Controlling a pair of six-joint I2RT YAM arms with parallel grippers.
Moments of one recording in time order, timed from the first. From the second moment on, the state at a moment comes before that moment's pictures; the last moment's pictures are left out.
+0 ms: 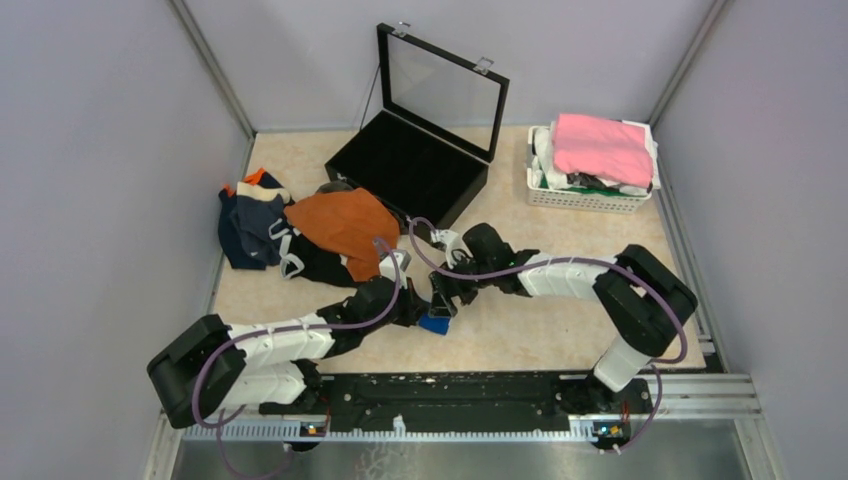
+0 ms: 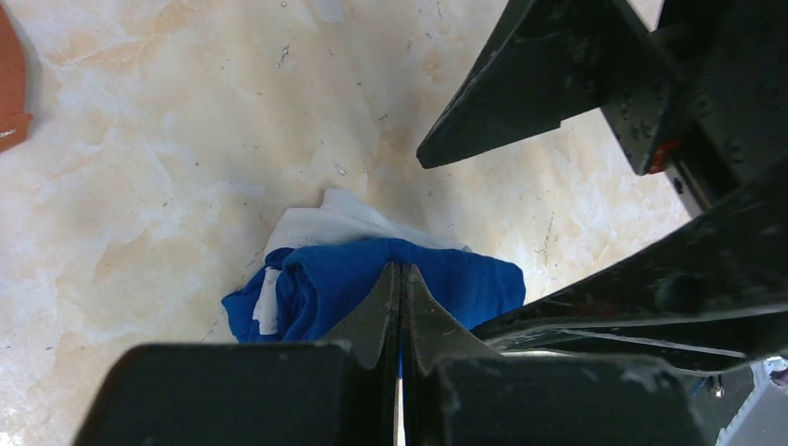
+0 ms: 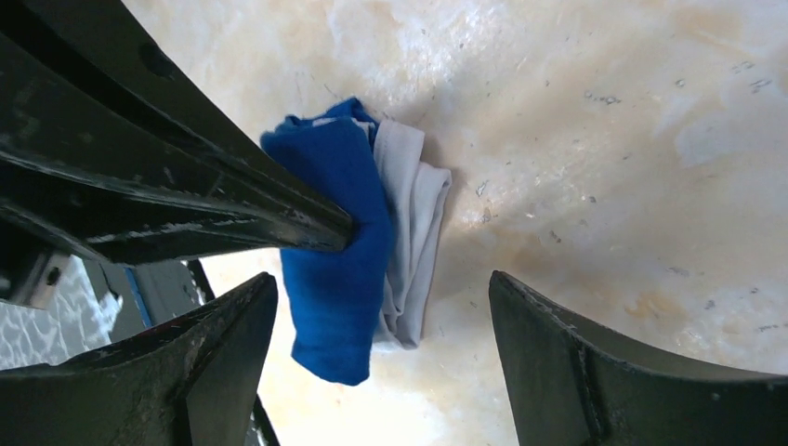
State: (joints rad) left arm -0.90 1.17 0.31 0.31 -0.09 -0.69; right arm 0.80 1.63 0.80 0.04 -0.50 0.19
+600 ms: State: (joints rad) left arm -0.90 1.18 0.31 0.32 -0.09 -0.68; right arm 0.77 1.81 0.93 -0.02 -0.70 0.03
